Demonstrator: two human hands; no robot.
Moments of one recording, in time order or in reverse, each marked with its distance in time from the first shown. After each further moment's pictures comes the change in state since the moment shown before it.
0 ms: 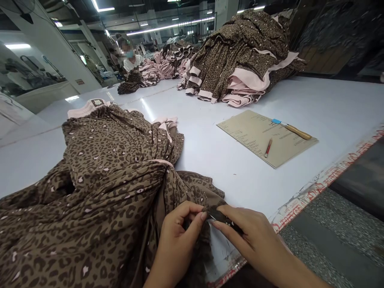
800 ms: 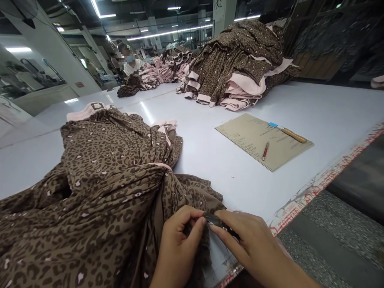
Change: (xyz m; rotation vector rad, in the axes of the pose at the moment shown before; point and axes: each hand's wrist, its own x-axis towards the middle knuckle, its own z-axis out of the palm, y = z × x) left_hand -0.001 0.000 0.005 0.113 0.017 0.117; right_hand 0.000 -0.003 -0.001 -0.024 -0.036 0.002
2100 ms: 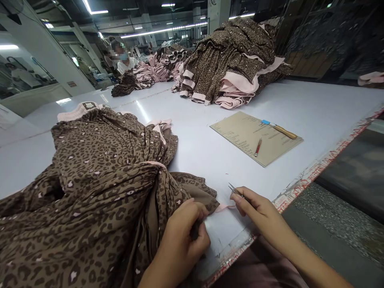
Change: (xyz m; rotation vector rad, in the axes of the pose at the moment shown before) left_hand 0.004 -0.001 0.004 0.337 -0.163 0.383; right_hand -0.007 0.049 -0.016 0.326 0.157 0.352
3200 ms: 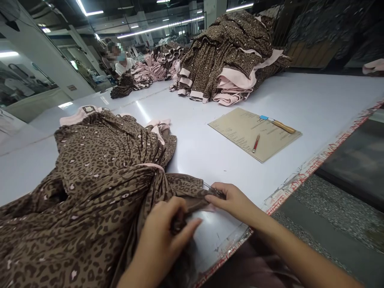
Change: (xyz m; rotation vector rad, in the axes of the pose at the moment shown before) left_hand -0.002 0.010 -0.037 0.245 0.061 -0.092; right_hand 0.033 -0.010 0.022 0.126 -0.233 -0.040
